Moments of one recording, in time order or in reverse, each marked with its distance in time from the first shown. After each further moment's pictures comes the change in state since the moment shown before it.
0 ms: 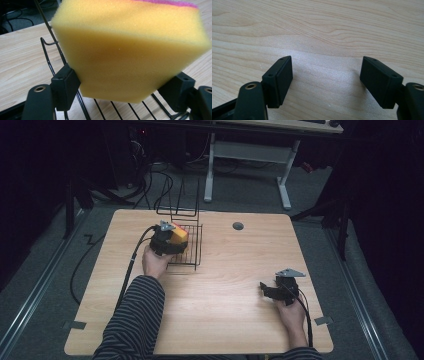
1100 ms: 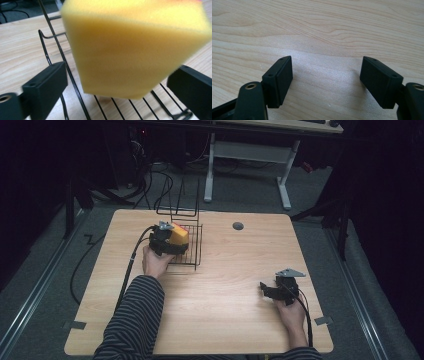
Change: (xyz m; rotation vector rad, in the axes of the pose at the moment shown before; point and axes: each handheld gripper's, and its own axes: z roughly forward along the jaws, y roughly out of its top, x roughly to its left) left arm 0.007 -0.003 0.001 0.027 -0.039 -0.045; right arm 0.000 0.000 0.000 0.000 0.000 0.000
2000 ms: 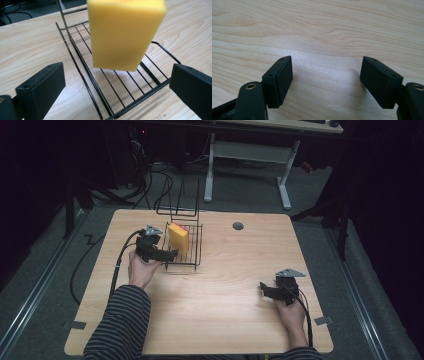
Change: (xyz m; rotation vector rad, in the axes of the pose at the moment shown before) left arm 0.004 -0.015 -0.052 -0.011 0.010 0.031; right arm 0.000 0.000 0.000 0.000 0.000 0.000
